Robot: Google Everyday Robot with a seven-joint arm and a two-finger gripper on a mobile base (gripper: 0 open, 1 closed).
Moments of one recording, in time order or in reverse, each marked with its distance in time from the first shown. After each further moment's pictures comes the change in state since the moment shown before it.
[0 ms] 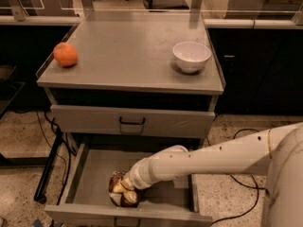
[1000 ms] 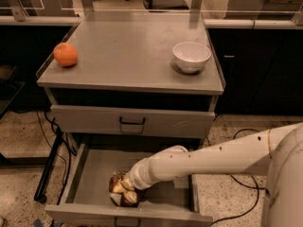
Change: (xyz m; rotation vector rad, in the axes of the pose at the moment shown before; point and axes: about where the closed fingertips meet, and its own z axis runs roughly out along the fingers) arm 0.000 0.000 0.000 -0.002 0.001 -0.001
